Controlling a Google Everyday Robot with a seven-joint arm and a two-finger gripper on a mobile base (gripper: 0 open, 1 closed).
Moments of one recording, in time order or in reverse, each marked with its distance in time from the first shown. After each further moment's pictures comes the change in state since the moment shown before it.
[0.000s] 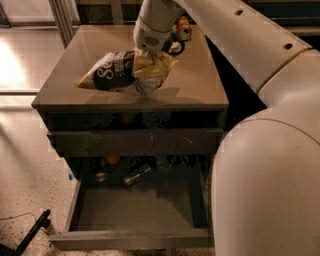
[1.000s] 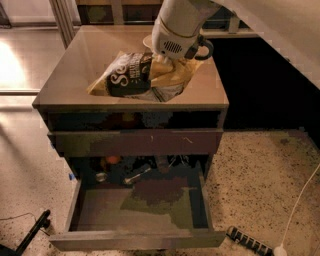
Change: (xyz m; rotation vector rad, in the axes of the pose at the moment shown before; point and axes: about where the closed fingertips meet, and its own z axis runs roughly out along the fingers) arm 0.029 0.066 -0.067 0.147 0.046 0.061
